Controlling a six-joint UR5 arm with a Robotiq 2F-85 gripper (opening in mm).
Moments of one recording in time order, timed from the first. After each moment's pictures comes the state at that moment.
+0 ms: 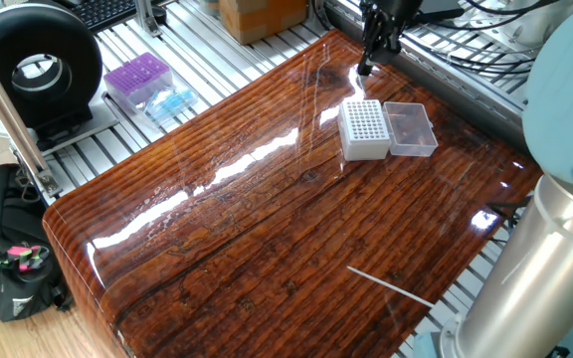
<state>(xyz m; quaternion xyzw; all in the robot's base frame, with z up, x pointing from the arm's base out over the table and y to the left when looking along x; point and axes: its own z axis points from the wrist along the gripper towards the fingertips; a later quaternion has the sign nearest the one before) 0.546 -0.133 0.168 -0.41 0.89 0.14 0.13</state>
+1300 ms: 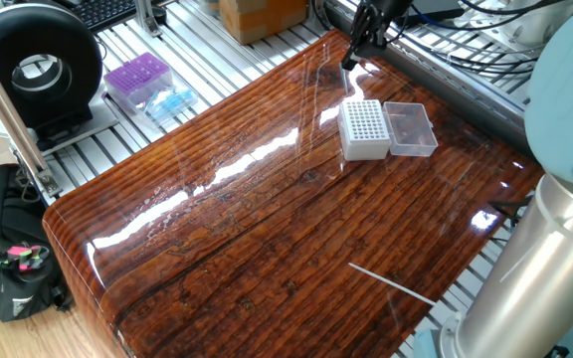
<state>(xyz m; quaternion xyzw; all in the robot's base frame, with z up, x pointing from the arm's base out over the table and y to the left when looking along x) 0.553 -0.135 0.168 -0.43 0.88 0.12 0.14</state>
